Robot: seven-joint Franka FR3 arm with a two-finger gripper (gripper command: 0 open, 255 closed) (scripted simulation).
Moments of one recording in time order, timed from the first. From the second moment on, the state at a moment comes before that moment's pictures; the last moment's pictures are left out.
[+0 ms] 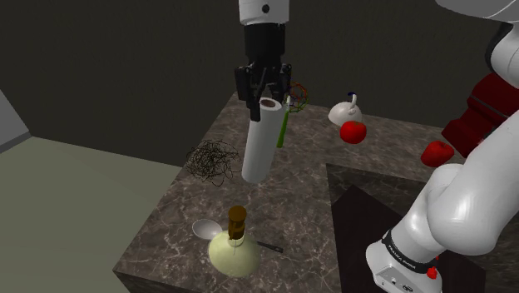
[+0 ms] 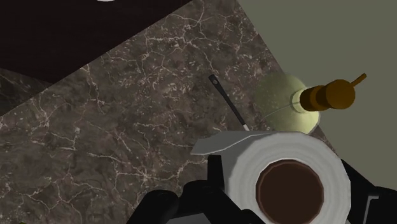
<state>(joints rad) 0.18 -0.05 0.30 -1.59 0.23 1.32 0.47</state>
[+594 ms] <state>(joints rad) 0.18 -0.01 0.31 -1.42 0.22 1.20 0.50</state>
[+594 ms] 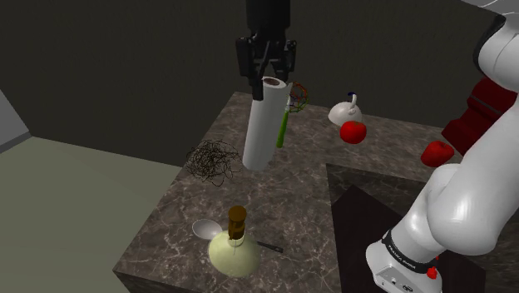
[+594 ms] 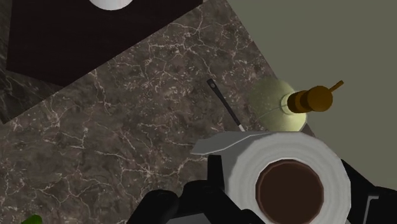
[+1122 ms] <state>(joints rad) 0.12 -0.09 0.24 -1.46 0.22 1.13 0.39</state>
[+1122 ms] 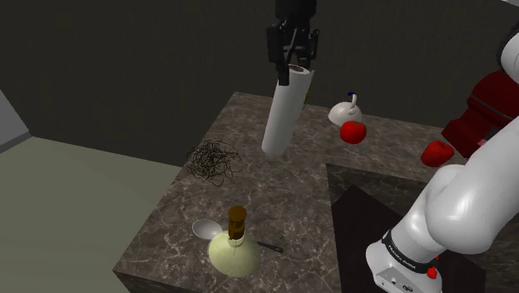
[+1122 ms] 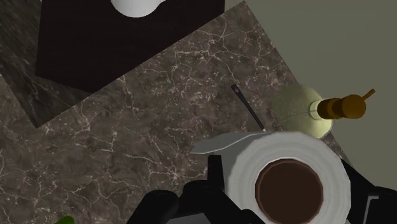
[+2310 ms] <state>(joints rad) -0.04 -0.31 -0.05 -1.67 0.04 1.06 -0.12</state>
